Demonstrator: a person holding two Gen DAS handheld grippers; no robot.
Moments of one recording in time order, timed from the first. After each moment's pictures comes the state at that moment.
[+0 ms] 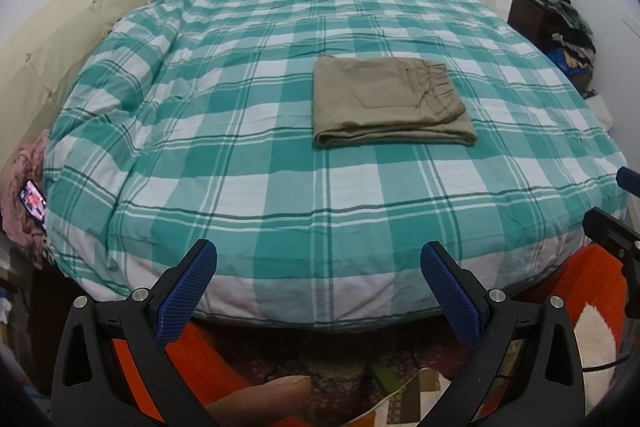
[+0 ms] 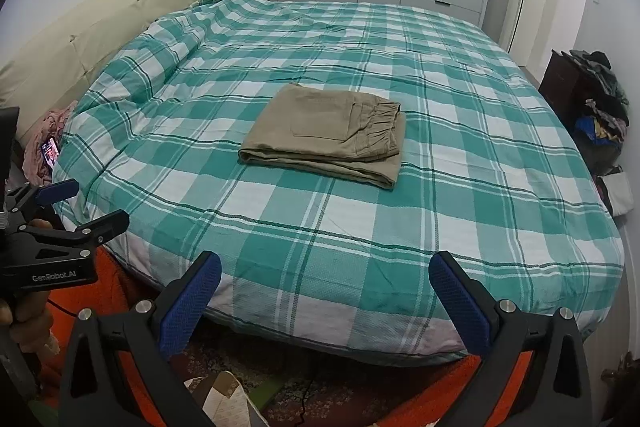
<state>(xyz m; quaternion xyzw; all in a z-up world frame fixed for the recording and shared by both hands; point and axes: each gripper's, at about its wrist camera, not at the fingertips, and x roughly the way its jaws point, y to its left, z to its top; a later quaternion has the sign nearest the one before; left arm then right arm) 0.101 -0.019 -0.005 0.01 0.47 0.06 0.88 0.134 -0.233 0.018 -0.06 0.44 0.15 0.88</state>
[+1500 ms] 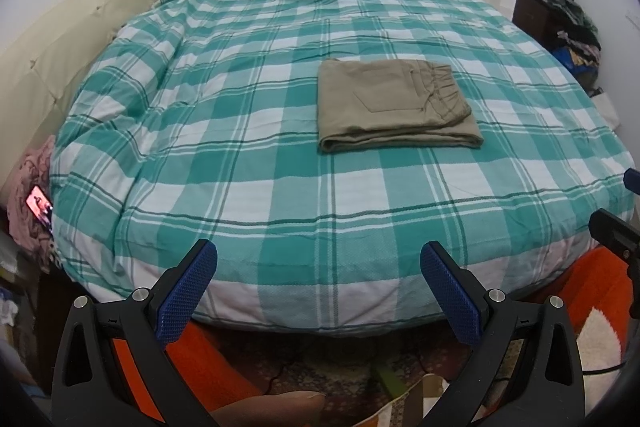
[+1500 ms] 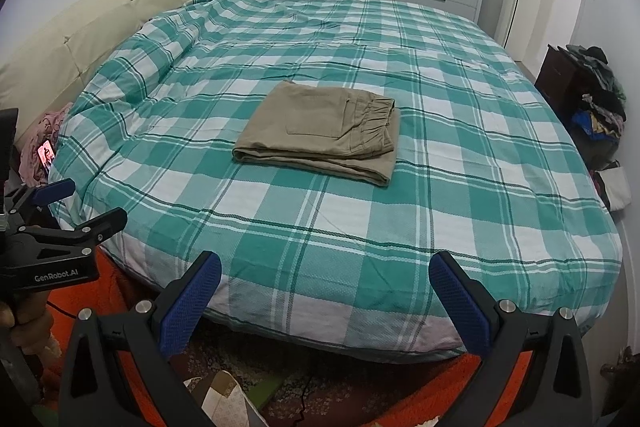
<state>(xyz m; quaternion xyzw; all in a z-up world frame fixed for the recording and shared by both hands) 0.105 -0.020 -0.005 0.01 0.47 0.07 0.88 0.136 -0.234 0.018 -0.06 0.45 0.14 0.88</state>
